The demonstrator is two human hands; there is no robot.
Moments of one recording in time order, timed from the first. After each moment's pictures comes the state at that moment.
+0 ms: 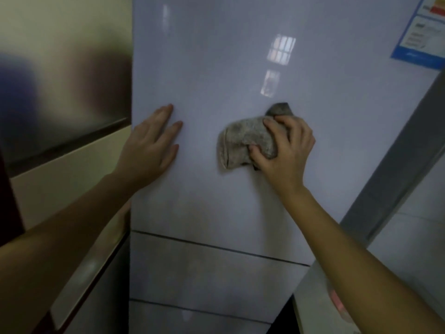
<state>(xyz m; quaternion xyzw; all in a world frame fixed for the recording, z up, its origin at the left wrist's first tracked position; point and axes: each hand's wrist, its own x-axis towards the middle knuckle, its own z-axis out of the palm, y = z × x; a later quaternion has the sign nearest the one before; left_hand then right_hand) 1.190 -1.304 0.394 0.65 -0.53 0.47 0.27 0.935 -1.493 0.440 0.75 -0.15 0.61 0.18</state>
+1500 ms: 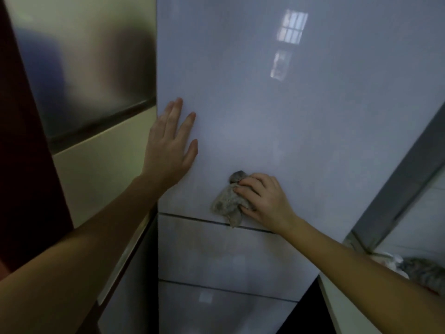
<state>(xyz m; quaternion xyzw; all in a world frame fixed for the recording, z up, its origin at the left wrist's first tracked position) 1.181 -1.292 0.352 0.70 -0.51 0.39 0.31 0.948 -1.472 0.276 0.88 0.01 0.41 0.22</state>
